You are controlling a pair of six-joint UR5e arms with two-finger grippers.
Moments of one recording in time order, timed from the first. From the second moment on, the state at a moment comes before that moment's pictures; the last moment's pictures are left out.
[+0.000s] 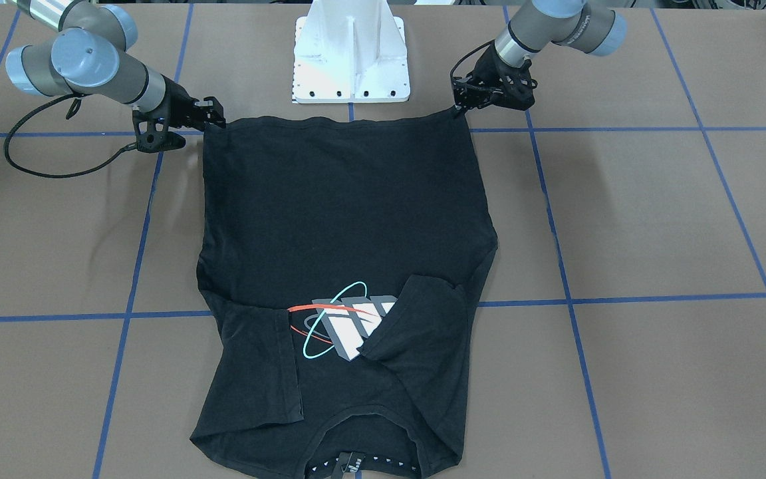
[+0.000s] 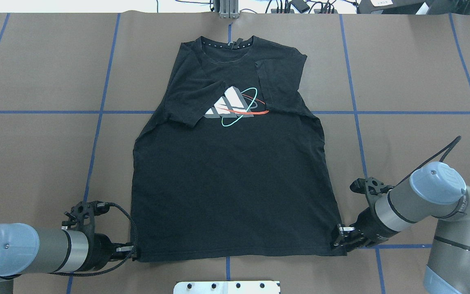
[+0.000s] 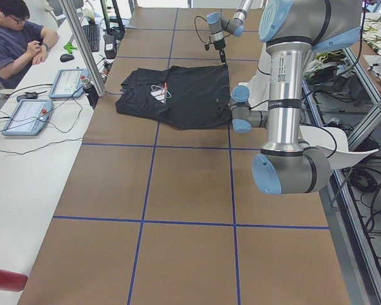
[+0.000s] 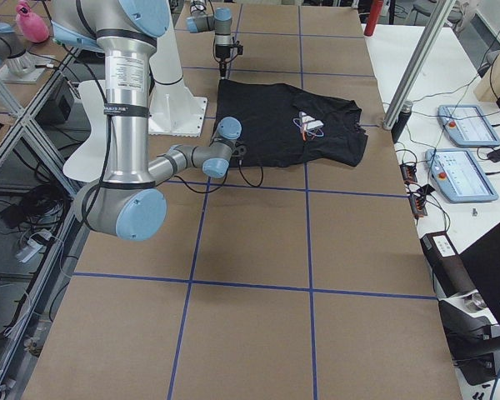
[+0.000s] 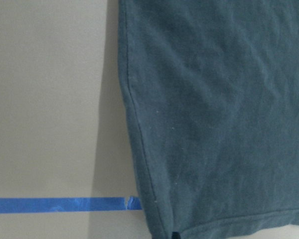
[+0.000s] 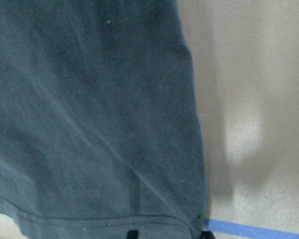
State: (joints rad) left arm -0.19 -1.55 -1.99 -2.36 -1.75 -1.63; right arm 0.43 -1.60 1.86 -0.83 2.27 1.42
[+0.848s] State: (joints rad) left arm -0.19 -1.55 -1.99 -2.36 -1.75 -1.63; right arm 0.41 -1.63 1.87 -0.83 2.27 1.42
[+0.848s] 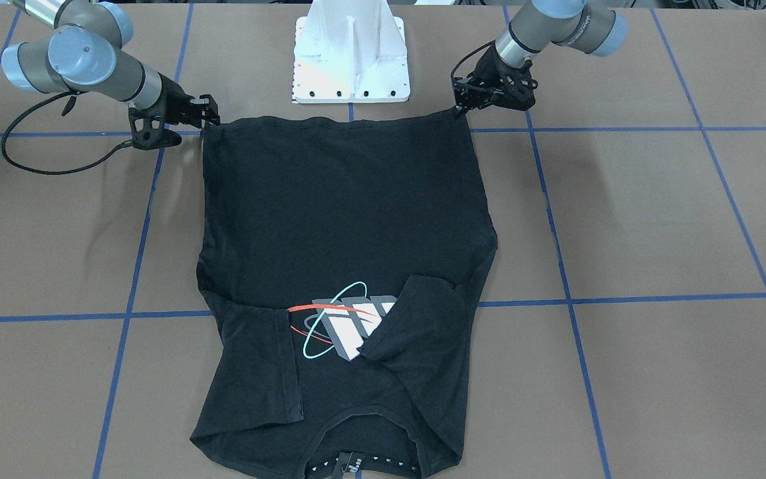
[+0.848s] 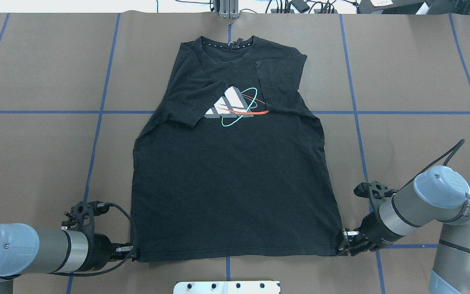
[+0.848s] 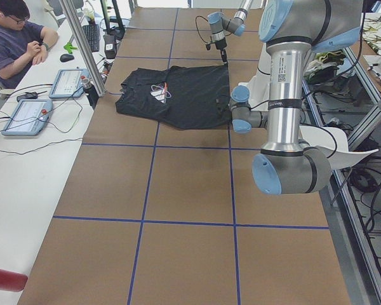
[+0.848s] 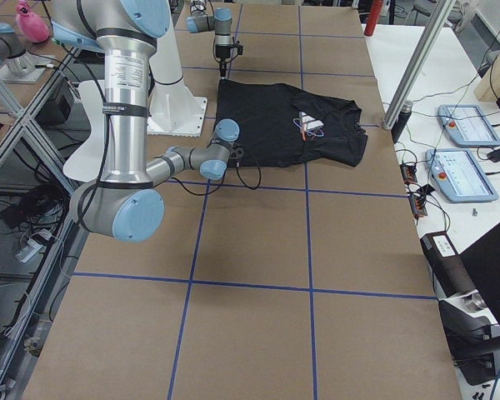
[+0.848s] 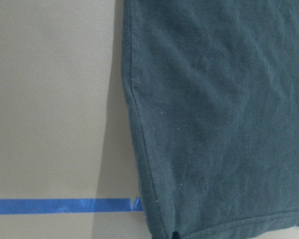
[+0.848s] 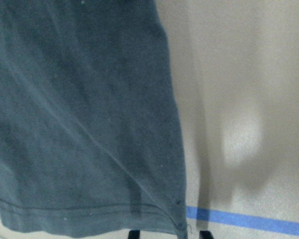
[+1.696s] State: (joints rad) left arm -0.19 -1.55 -1.99 -2.36 -1.75 -1.63; right arm 0.40 -1.64 1.86 -0.83 2.27 1.42
